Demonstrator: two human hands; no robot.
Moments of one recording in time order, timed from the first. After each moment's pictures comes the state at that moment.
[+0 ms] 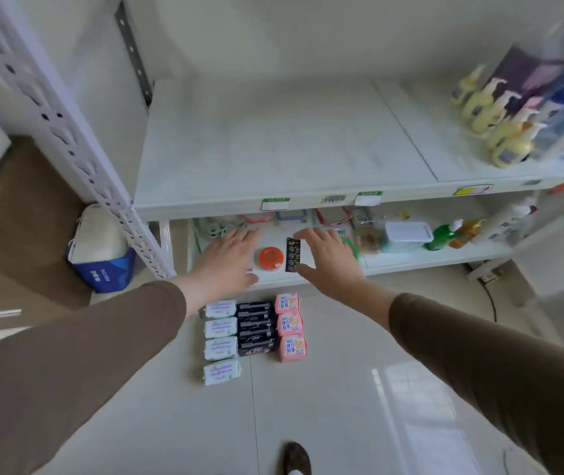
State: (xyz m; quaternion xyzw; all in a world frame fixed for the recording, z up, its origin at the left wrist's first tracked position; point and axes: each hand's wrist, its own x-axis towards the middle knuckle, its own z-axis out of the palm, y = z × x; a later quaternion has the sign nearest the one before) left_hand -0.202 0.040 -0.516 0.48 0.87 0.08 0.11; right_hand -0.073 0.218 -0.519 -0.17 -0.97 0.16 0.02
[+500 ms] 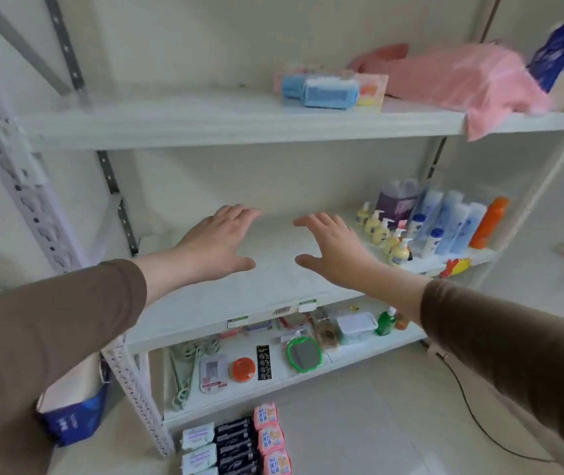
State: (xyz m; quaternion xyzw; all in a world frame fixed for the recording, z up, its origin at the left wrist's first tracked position) left_hand -0.178 0.084 -0.188 0.58 0.80 0.11 -0.07; right_hand -0.010 0.254 -0.203 -0.17 -0.97 0.07 0.18
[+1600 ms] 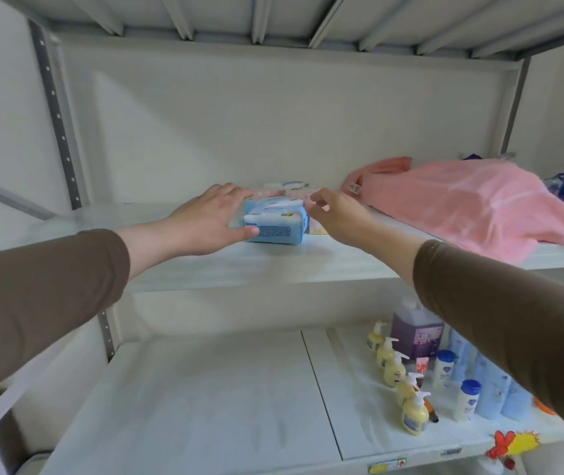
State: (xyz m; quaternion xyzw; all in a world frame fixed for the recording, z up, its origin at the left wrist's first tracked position) left_hand -0.220 0.327 0.011 0.50 0.83 0.13 -0.21; right_hand -0.108 0.557 0.005 -0.15 -0.93 0.18 0.27
